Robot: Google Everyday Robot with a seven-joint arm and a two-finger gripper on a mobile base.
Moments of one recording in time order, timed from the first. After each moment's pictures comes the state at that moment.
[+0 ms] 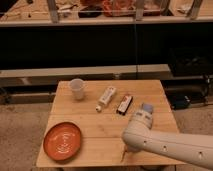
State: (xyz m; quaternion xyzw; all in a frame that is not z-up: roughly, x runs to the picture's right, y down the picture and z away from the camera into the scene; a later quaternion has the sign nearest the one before) arm 0.117 0.283 0.690 -0.29 -0.06 -0.27 0.92
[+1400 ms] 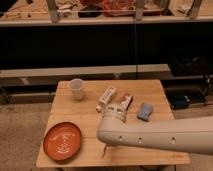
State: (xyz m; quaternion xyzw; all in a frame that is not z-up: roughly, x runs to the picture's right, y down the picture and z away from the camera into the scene) arm 0.031 0.248 0.684 -0.25 -0.08 -0.32 0.91
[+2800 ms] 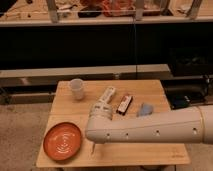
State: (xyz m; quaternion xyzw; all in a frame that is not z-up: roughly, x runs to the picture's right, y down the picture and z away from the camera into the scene) arm -0.025 0.238 0.695 -0.22 -0.12 -0.36 0.90
